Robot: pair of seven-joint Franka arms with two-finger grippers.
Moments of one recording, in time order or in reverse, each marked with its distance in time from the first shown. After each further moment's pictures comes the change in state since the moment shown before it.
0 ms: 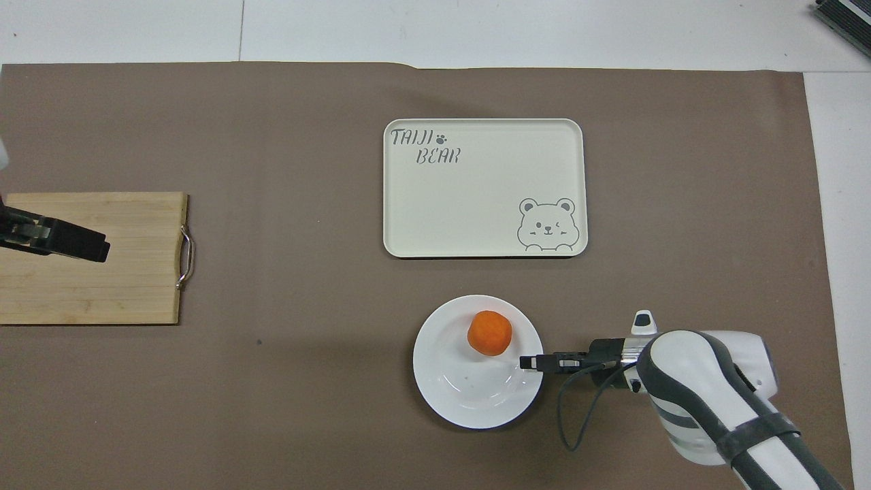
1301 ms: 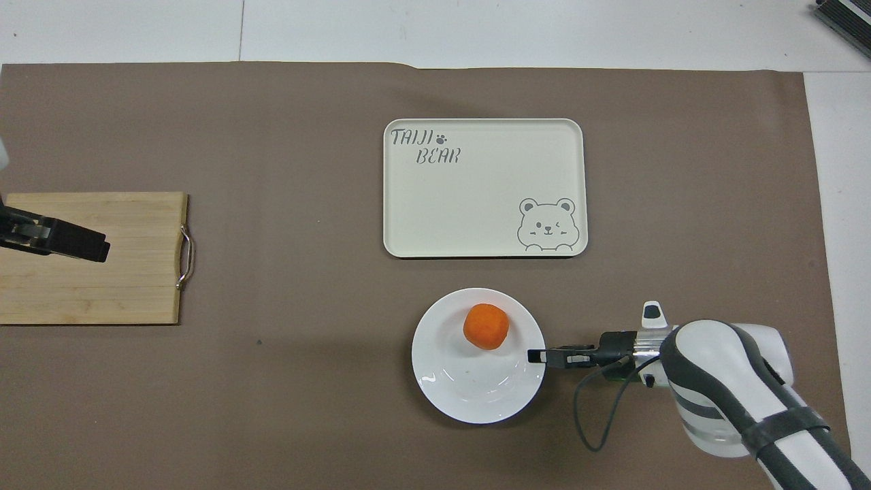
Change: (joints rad) left arm 0.000 0.000 0.000 0.000 0.000 0.000 0.000; right arm -0.086 -0.014 -0.008 0.072 0.004 -0.142 -0.096
